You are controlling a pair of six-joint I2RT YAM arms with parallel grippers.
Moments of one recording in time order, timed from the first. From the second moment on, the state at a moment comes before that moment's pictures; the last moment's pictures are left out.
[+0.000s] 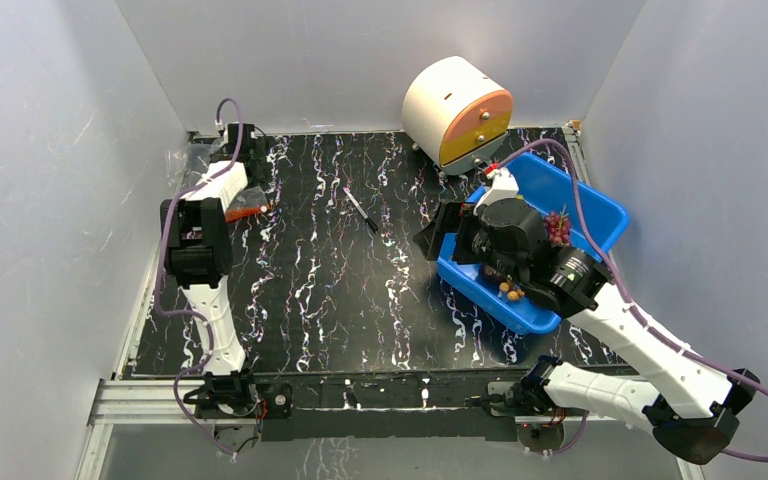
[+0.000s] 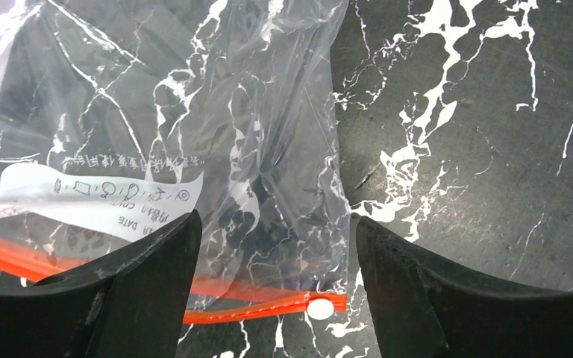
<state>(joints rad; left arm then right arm) 0.00 2.12 1.63 -0.38 -0.38 -0.22 0.80 0.95 1.14 -0.63 0.22 0.63</state>
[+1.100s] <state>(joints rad) 0.01 2.05 1.46 -0.45 -0.28 -0.36 0.80 0.93 1.10 -0.65 0.27 0.69</state>
